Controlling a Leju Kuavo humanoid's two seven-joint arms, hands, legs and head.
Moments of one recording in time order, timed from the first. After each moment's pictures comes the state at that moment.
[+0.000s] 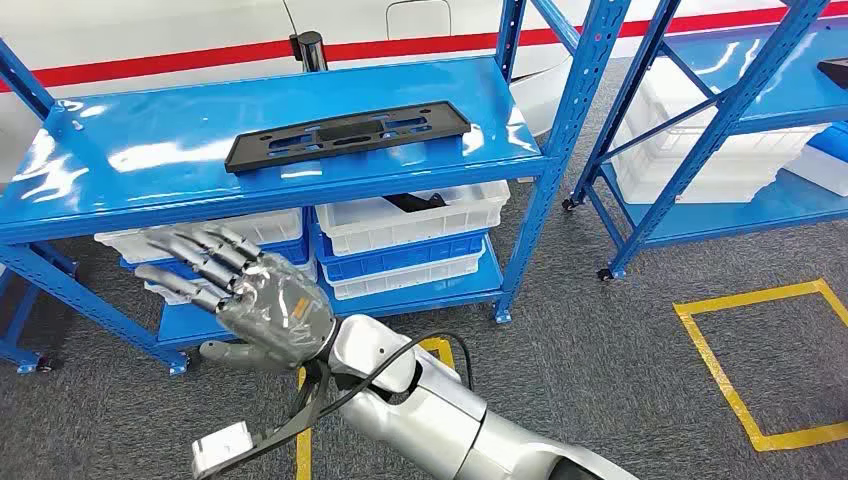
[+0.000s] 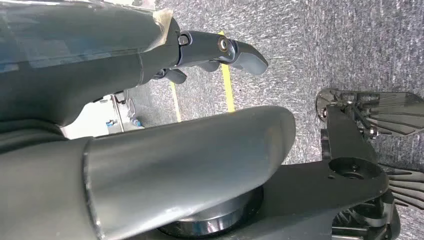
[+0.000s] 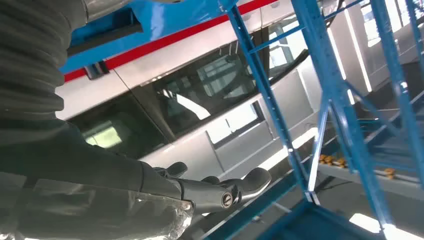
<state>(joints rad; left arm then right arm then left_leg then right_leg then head) -0.10 0.04 -0.33 -0.19 0.32 0.13 0.46 -0.59 0.28 0.97 -0.78 0.91 -0.53 -0.43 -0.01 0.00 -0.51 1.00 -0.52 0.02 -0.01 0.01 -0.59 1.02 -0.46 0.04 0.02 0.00</state>
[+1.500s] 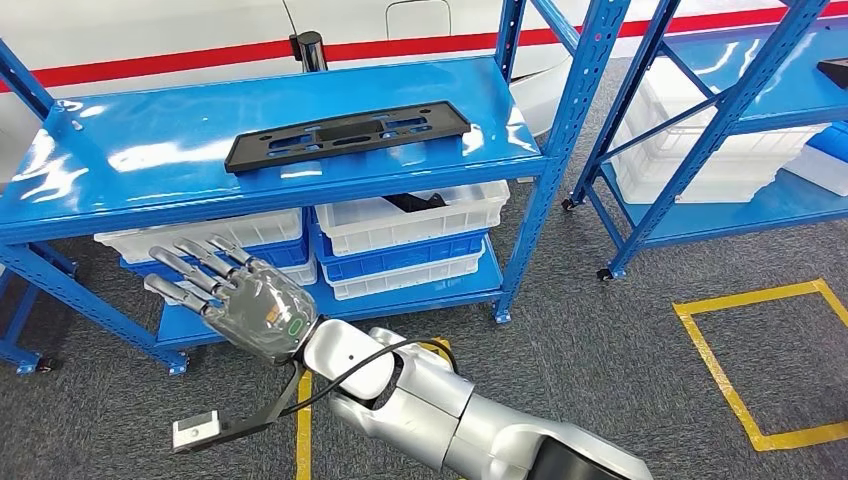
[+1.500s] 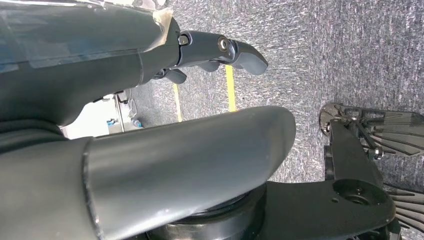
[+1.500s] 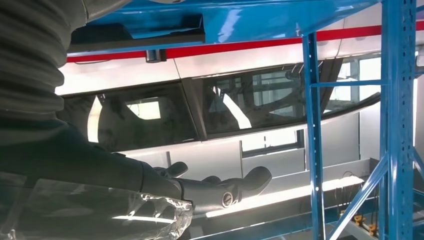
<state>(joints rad) -0.09 0.04 -0.33 -0.19 0.31 0.21 0.46 -0.69 0.29 1.06 -0.64 1.17 -0.44 -0.10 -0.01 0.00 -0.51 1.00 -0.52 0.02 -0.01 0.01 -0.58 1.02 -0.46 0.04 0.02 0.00</state>
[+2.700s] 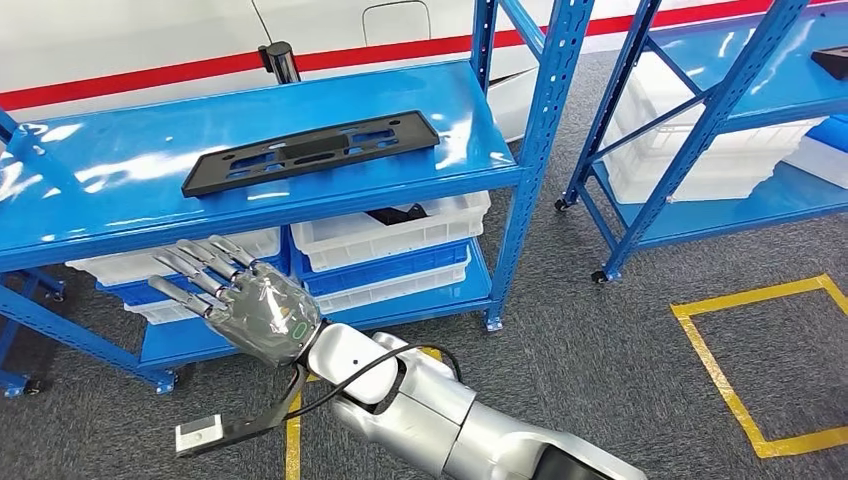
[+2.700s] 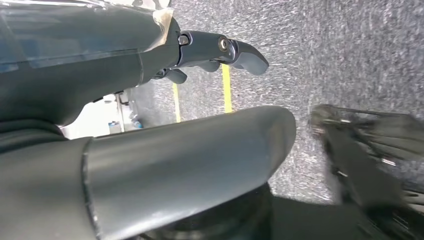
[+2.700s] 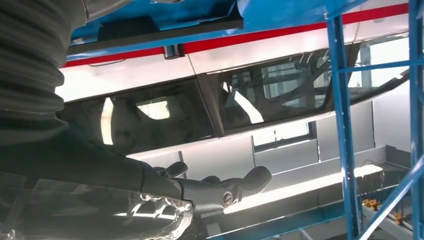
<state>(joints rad) -0.09 0.06 -0.34 -0.19 0.31 0.22 0.46 -0.64 0.29 1.01 -0.65 1.20 -0.47 -0.13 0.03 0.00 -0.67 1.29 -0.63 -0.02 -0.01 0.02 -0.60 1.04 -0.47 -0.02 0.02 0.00</state>
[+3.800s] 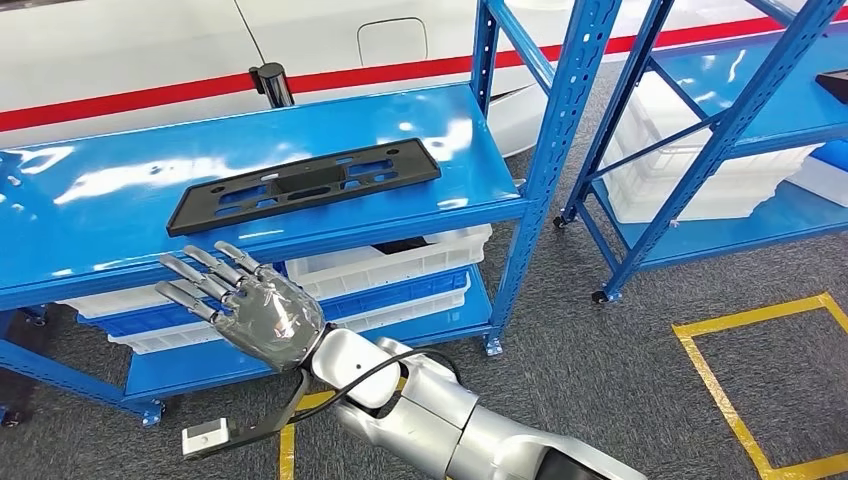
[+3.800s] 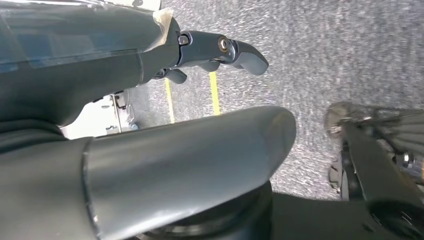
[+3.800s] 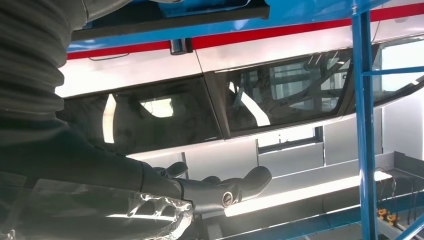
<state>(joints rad) -0.09 0.05 -0.34 -0.19 0.30 0.21 0.46 -0.63 0.29 1.02 -0.65 1.22 -0.48 -0.12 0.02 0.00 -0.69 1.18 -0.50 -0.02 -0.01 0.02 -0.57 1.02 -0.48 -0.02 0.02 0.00</state>
